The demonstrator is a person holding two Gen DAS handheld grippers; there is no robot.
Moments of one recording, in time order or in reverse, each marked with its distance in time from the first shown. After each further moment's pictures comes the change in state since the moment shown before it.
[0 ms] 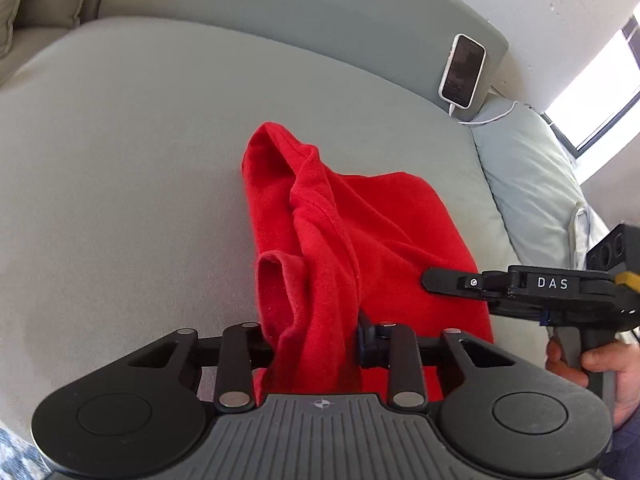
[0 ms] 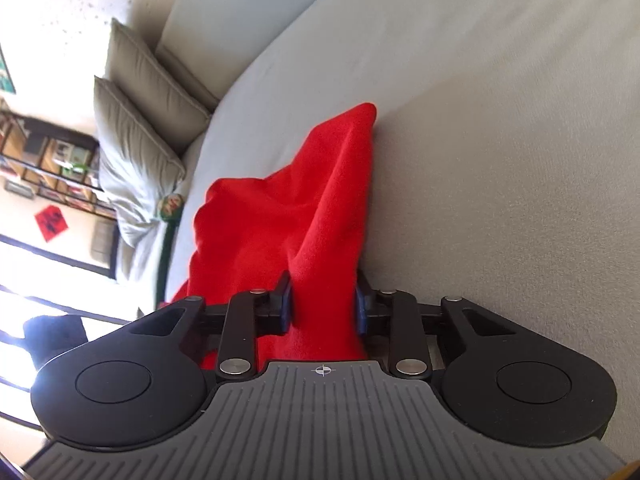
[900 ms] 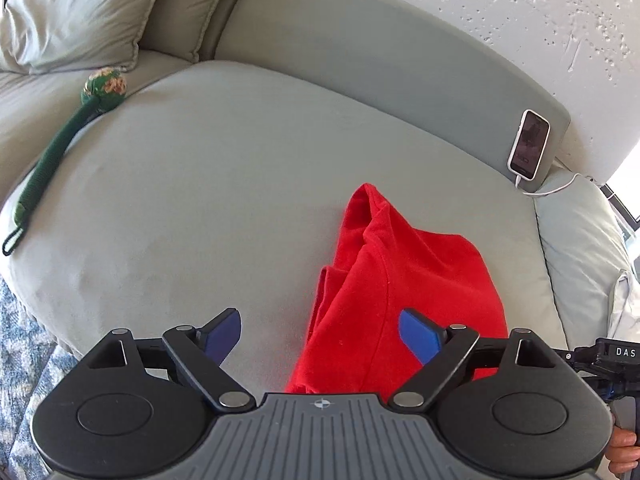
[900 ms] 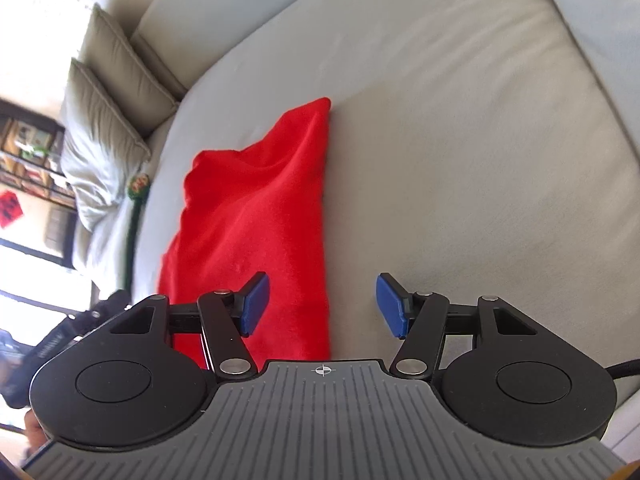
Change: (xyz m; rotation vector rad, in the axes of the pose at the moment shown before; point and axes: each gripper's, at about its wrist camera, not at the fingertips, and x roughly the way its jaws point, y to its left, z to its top) left arm -0.079 0.041 -0.024 -0.210 -0.130 0.159; right arm -0.076 -0.012 -0.028 0.075 0.047 -0.089
